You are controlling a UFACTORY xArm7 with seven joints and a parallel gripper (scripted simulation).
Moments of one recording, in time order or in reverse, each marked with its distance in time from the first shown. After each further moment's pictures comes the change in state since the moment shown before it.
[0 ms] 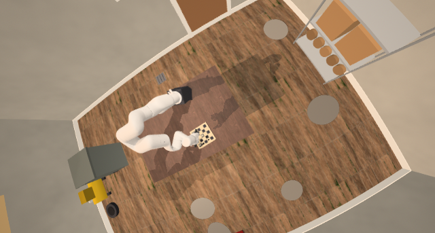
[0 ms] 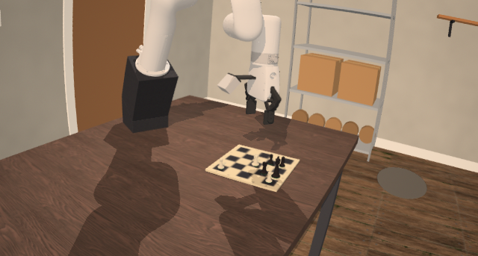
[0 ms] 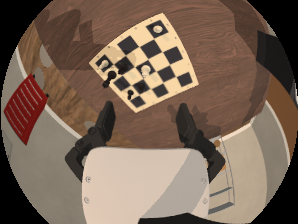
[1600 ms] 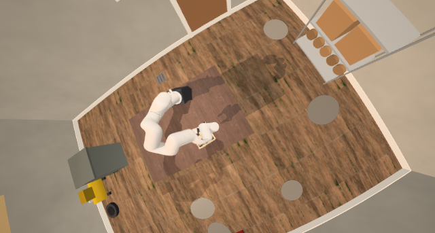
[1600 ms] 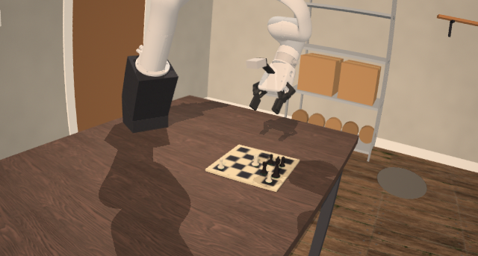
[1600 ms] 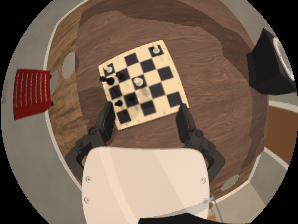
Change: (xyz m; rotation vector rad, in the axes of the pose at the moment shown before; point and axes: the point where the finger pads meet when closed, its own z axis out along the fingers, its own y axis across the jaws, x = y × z) arm -0.052 0.052 -0.003 0.207 0.615 -0.176
